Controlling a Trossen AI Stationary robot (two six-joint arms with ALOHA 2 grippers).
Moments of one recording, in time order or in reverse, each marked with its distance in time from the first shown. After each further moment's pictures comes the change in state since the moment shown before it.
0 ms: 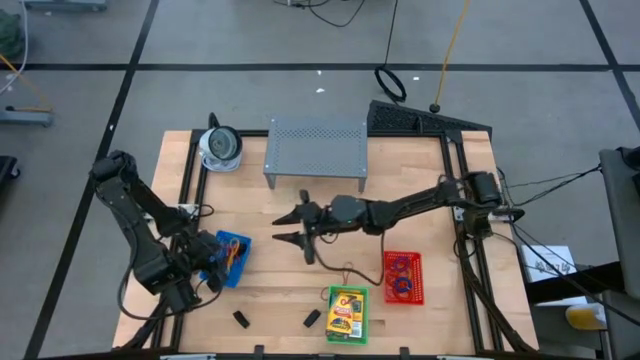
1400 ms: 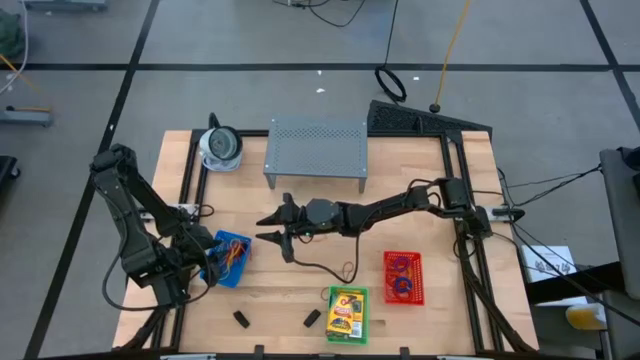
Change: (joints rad) left arm -0.050 -0.086 0.000 -0.021 -0.155 -0.085; right arm -0.033 0.243 0.197 0.008 0.003 0.068
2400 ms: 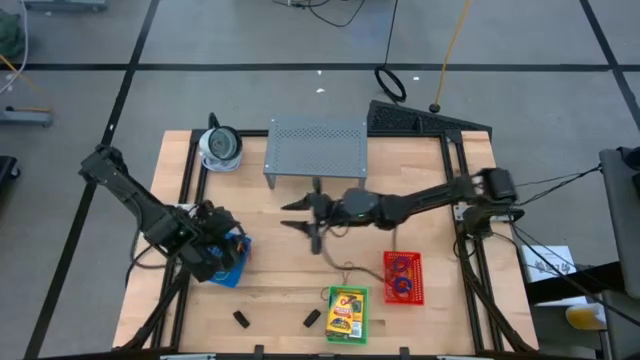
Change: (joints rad) left arm 0.371 -0.085 0.000 0.217 0.021 0.686; right arm 0.027 -0.334 -0.230 -0.051 0.109 -0.199
